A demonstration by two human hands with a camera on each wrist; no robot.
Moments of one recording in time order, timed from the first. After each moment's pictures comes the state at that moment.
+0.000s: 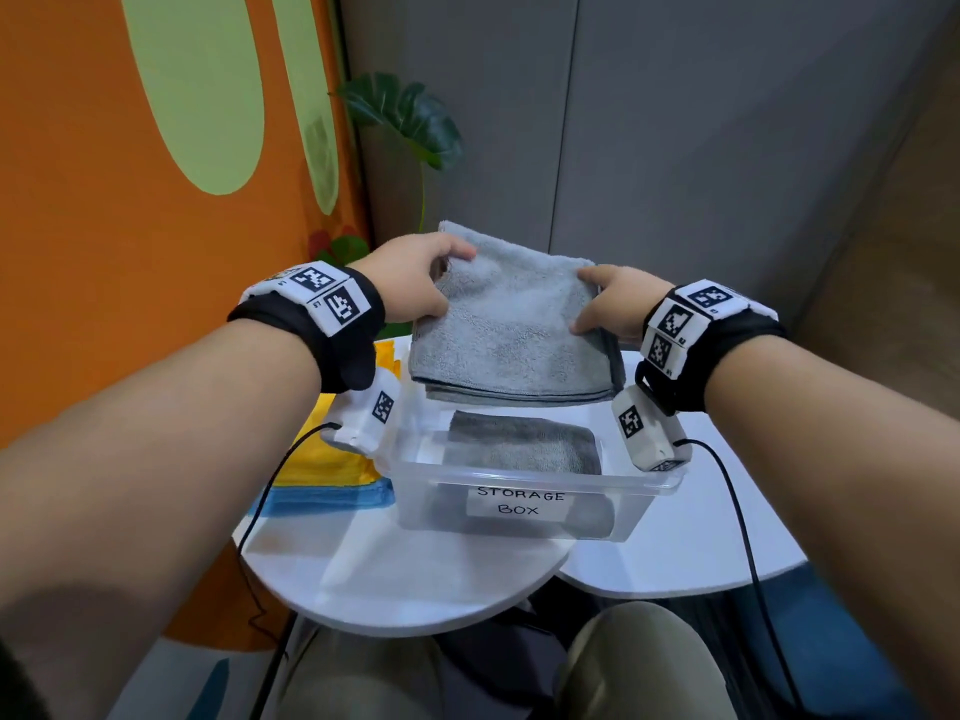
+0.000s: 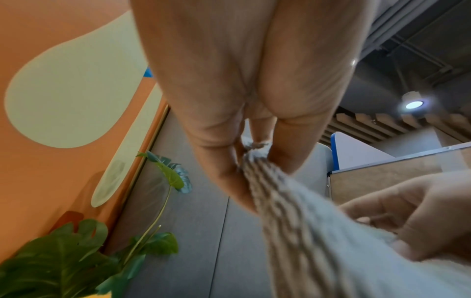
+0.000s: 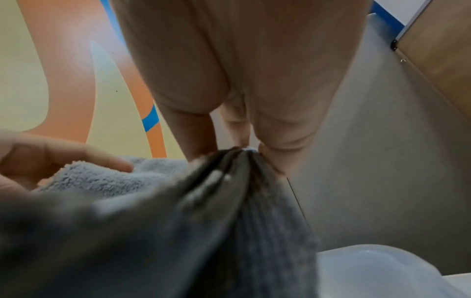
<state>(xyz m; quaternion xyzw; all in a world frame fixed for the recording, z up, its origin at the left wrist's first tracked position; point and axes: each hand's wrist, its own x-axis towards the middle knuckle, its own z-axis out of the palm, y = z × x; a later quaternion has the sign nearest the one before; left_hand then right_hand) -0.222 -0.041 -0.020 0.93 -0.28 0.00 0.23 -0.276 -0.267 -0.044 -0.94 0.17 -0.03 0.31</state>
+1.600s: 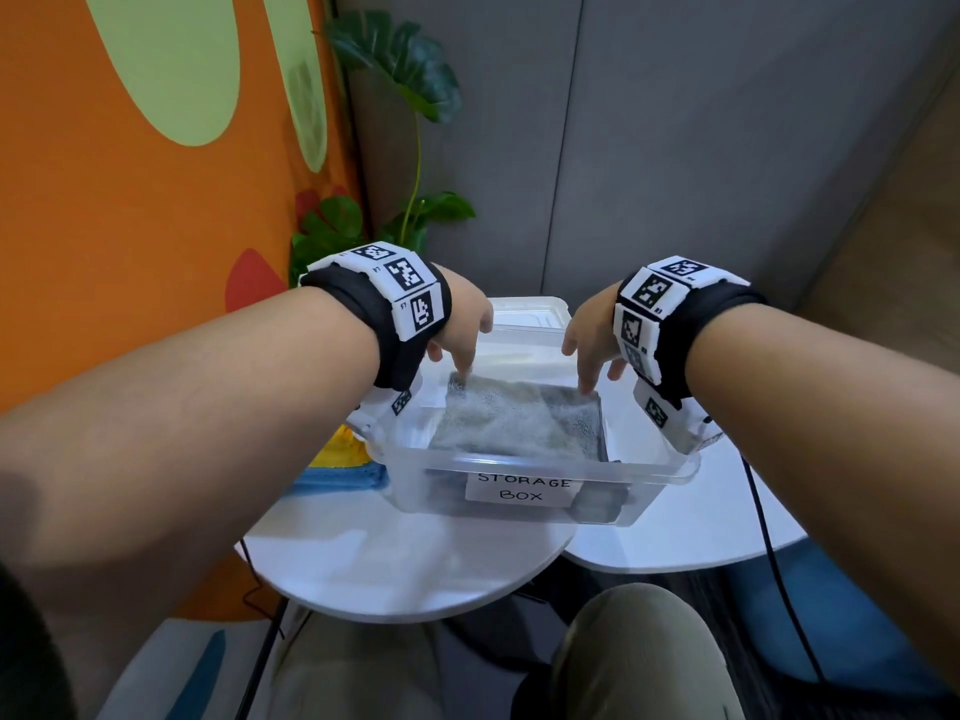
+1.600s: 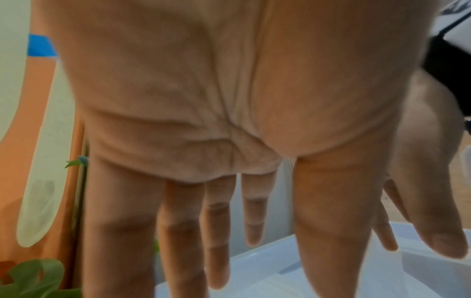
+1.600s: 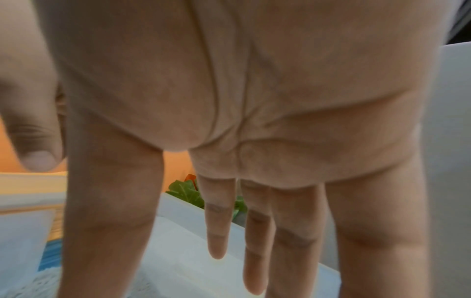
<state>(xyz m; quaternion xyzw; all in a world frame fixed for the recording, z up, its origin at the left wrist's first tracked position) -0.227 -0.085 -0.050 0.94 -0.28 -0.20 -0.07 -0.265 -0.235 -0.064 -0.96 0.10 0.26 -0.09</state>
